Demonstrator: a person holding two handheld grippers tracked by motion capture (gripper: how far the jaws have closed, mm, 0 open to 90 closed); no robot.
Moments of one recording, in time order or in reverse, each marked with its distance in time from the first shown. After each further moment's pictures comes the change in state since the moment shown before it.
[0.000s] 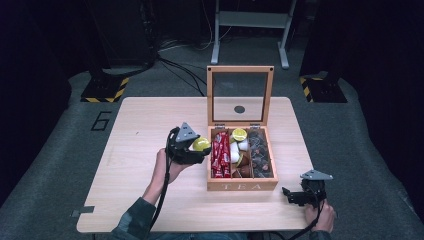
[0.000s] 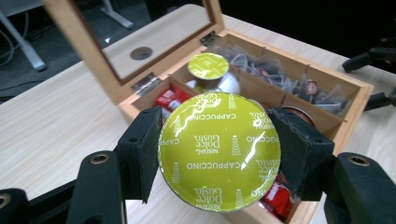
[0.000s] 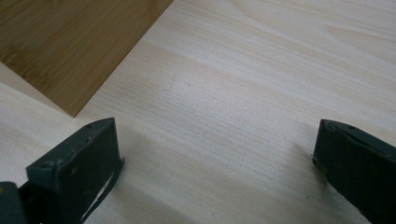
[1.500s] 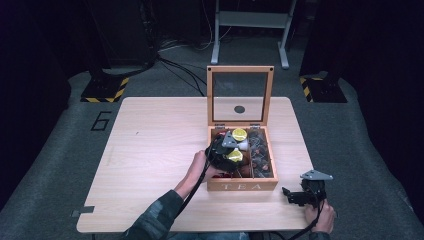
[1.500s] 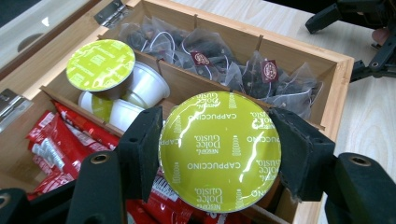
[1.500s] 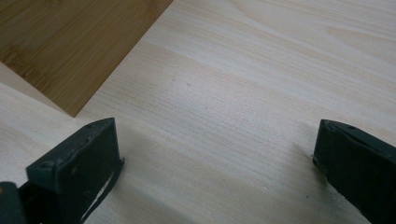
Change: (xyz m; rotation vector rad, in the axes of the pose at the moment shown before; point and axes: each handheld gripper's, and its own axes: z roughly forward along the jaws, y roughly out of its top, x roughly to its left) left arm -0.055 0.014 0.101 0.153 -0.185 0.144; right arm 0.000 0.000 0.000 -0.001 -0.002 0.000
